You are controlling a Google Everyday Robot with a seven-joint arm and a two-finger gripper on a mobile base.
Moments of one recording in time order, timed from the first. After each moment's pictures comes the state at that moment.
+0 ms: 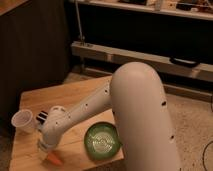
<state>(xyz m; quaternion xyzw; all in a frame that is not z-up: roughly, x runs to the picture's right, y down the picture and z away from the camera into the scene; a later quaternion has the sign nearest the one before) -0.307 0.306 0.719 -0.44 -0.09 0.29 0.85</state>
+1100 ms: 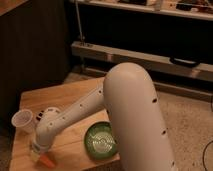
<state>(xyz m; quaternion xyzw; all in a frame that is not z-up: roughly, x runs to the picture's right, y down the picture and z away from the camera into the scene) -0.341 0.312 0.710 -0.46 -0.12 0.28 0.84</state>
